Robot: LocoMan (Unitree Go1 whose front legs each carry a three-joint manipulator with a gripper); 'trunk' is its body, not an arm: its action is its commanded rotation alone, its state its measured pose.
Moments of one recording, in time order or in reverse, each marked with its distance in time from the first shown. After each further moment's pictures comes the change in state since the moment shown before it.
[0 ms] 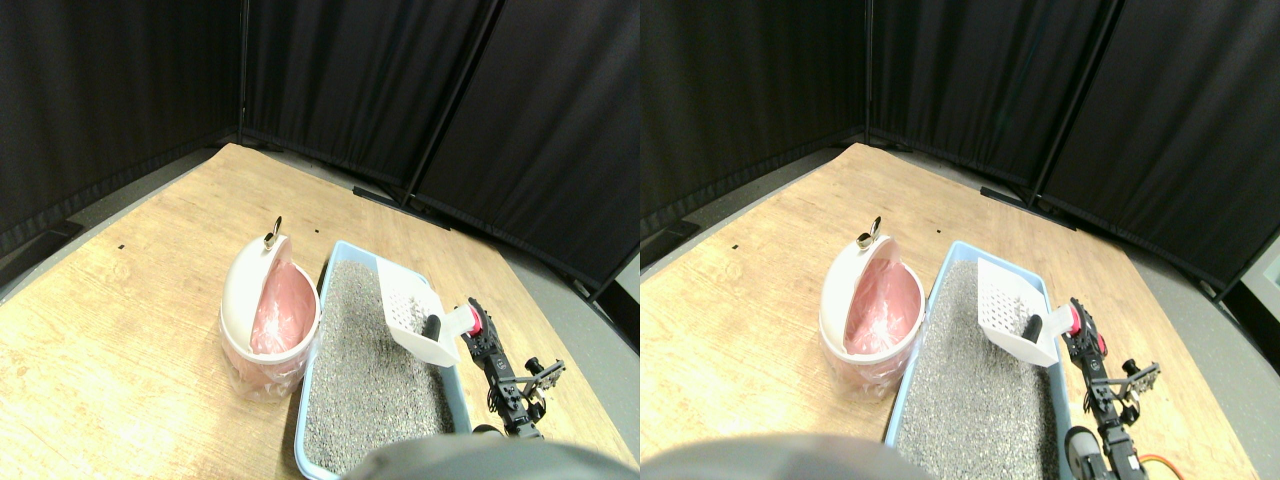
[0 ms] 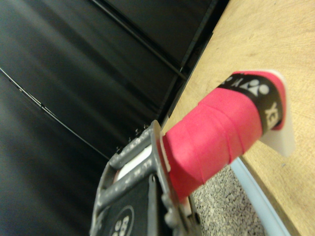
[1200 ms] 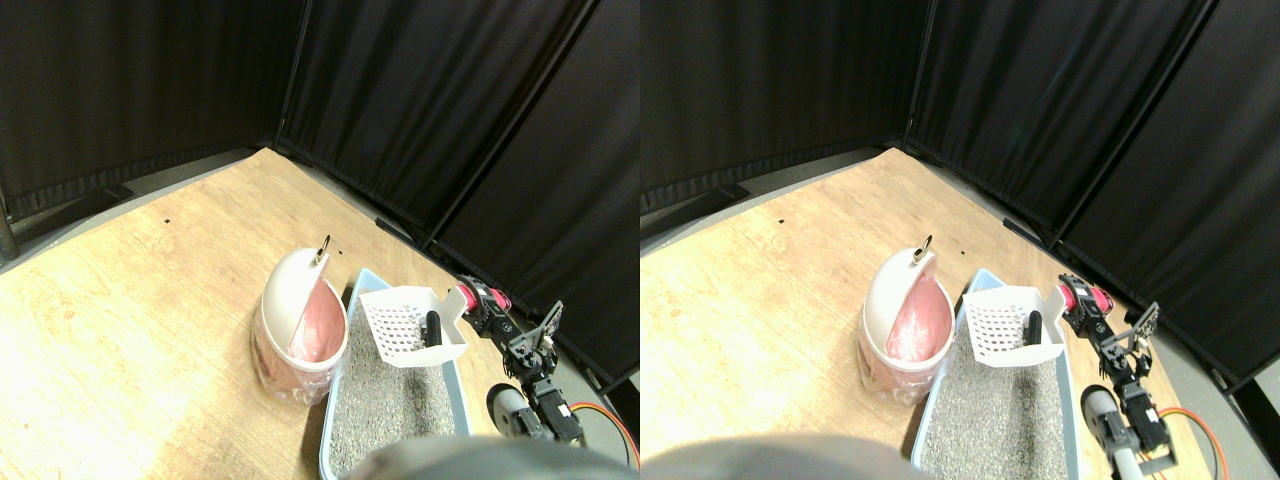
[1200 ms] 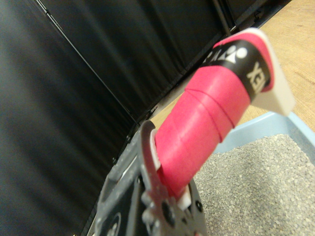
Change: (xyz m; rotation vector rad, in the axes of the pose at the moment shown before) right arm 0.046 0.096 0.011 -0.507 0.238 0.299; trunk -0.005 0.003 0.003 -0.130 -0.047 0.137
